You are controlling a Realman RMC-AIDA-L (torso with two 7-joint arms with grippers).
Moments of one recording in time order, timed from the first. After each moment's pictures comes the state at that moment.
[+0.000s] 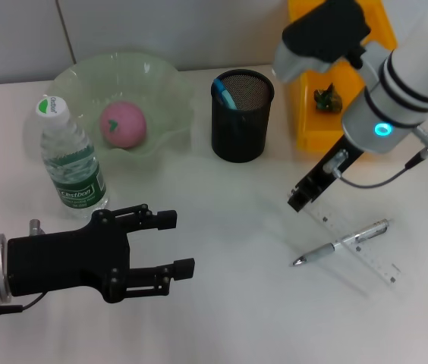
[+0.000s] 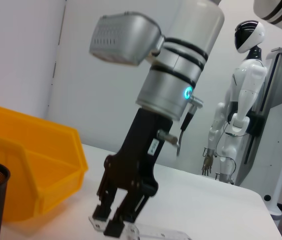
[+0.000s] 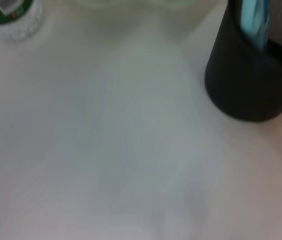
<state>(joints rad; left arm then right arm) -0.37 -2.04 1.22 0.70 1.56 1.60 -1.30 0.80 2.08 -1.40 -1.16 -2.68 -1.54 2.74</state>
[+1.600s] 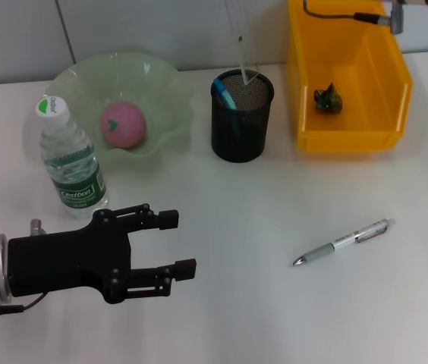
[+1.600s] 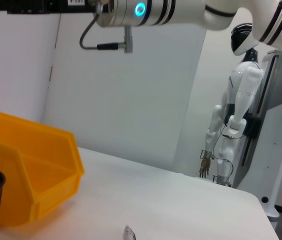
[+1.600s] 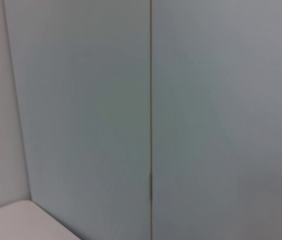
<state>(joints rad) -0.37 -2.04 1.22 0.70 1.55 1.61 -1.29 0.67 2.08 -1.17 -1.20 -1.94 -0.92 2.03</state>
